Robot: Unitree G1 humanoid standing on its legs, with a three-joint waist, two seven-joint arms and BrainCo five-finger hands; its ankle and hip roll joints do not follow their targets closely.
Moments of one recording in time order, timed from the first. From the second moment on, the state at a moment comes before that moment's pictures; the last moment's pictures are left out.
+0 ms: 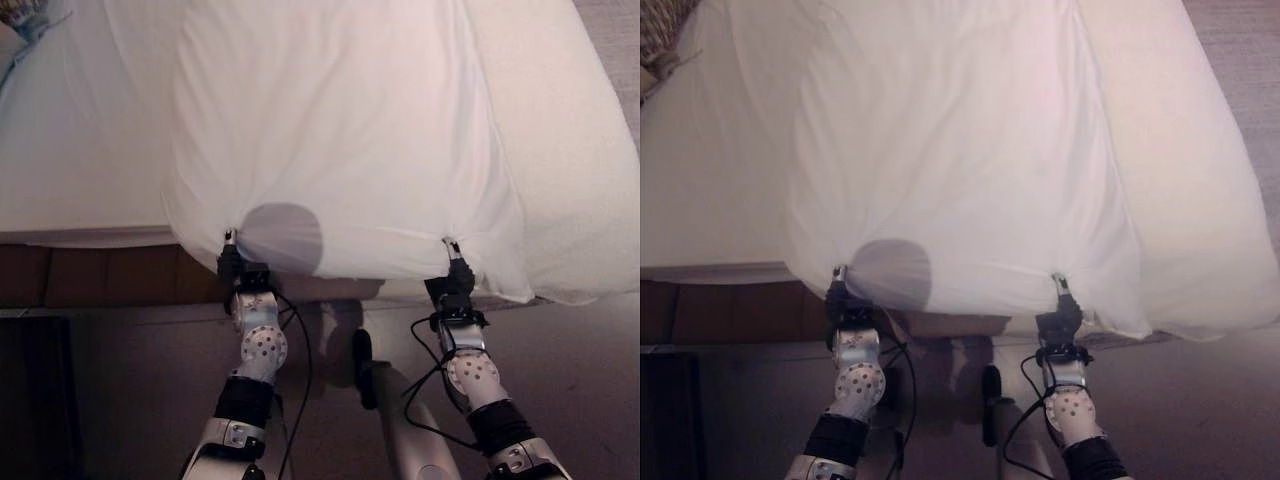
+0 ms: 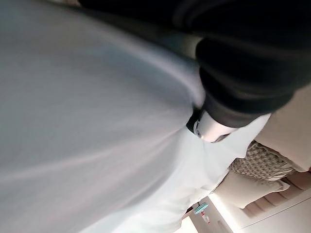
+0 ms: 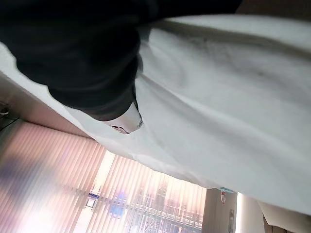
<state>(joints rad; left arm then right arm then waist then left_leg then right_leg) -0.42 -0.02 -0.10 0.23 -1.08 -0.45 0.45 -0.24 -0.17 0.11 0.24 1.53 -0.34 0.11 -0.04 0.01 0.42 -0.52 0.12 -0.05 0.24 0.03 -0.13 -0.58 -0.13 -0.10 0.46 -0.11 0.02</state>
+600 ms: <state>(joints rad) -0.30 0.04 -0.13 0.21 -1.03 -0.42 0.44 -0.19 -0.13 0.14 0.26 1.54 -0.34 0.12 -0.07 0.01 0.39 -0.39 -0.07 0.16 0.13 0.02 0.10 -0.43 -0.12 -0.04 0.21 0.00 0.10</state>
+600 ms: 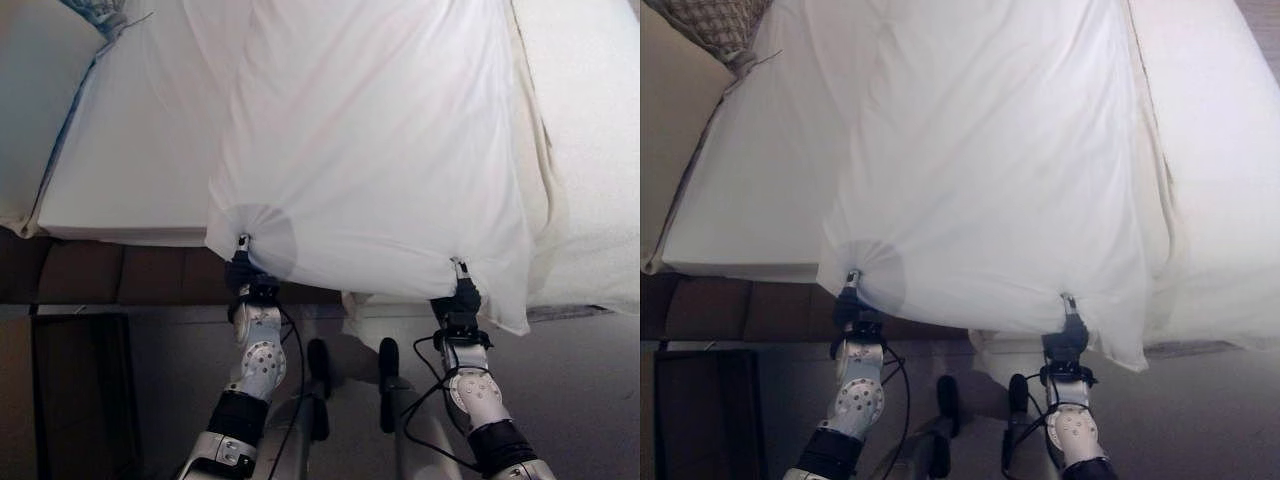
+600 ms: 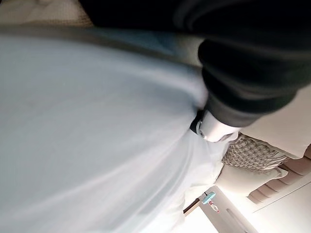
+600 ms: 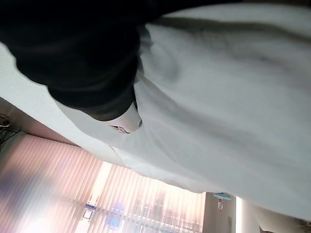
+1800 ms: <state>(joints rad) -0.42 -0.03 -0.04 0.60 -0.96 -0.40 0.50 -0.27 -0.17 0.13 0.67 1.38 -0.23 0.14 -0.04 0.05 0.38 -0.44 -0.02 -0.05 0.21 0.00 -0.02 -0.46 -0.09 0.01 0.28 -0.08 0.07</state>
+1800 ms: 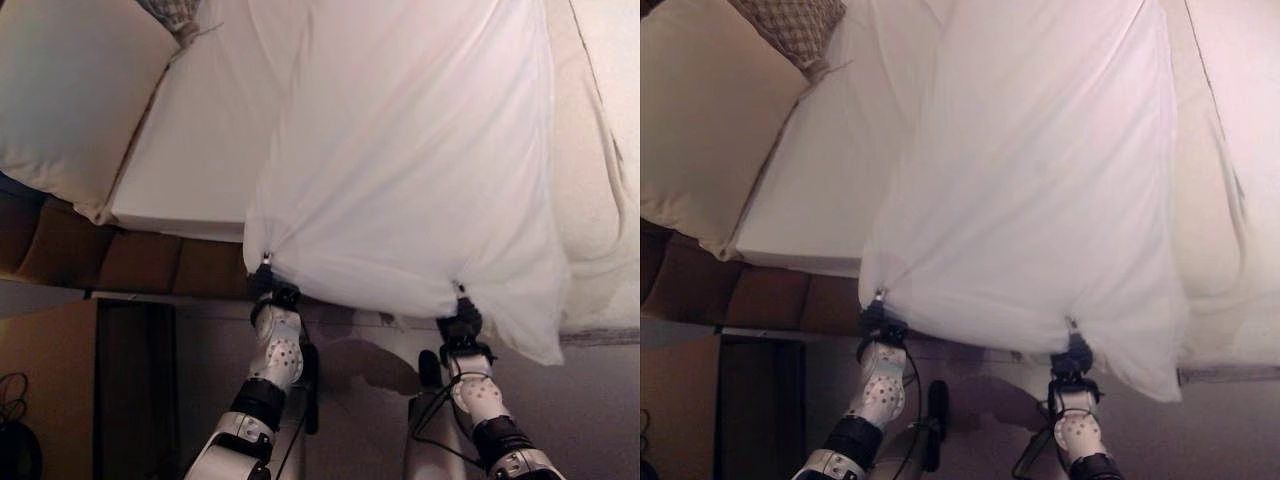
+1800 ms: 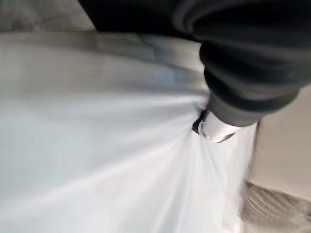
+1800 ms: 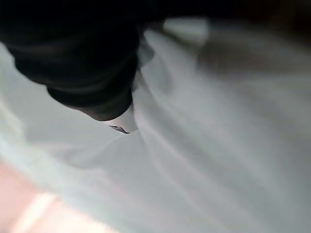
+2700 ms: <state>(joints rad) -0.60 0.04 0.15 1.22 -0.92 -0.23 0.51 -0.42 -0.18 0.16 1.23 0.93 -0.15 -0.05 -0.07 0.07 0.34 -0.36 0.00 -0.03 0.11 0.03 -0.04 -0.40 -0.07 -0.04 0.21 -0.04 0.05</state>
